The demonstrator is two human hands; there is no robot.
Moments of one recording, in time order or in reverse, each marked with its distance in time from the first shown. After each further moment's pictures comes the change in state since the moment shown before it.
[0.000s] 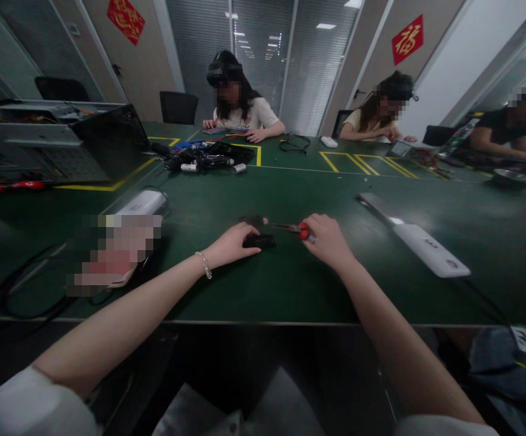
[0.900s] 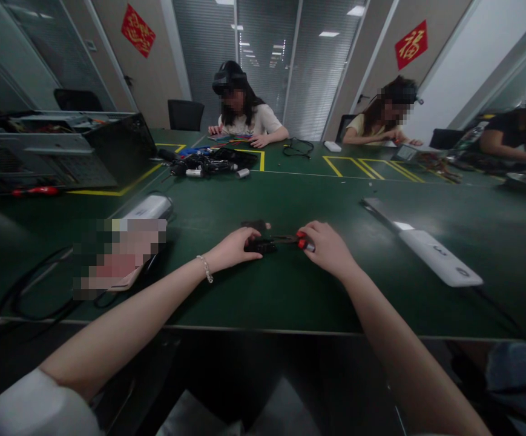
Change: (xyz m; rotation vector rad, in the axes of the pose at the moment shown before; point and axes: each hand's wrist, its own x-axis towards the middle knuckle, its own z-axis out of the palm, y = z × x) left_hand -0.001 0.003 -0.006 -0.076 -0.029 -0.076; right_hand -0.001 -0.003 0.003 0.080 -0.087 0.002
